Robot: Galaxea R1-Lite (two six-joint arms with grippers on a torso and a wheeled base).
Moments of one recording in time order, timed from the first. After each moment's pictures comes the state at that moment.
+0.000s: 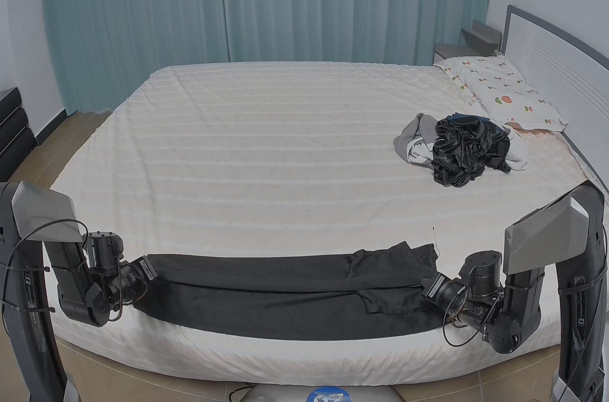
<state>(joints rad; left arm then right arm) 0.09 2.35 -0.46 -1.29 0.01 -0.46 0.35 2.42 -0.35 -1.55 -0.10 0.80</state>
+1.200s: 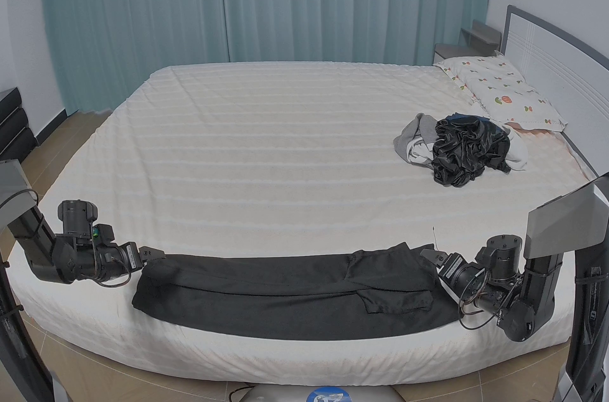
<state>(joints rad) 0.20 2.10 -0.68 -0.61 -0.40 -0.18 0.27 2.34 -0.34 -1.55 0.01 0.90</state>
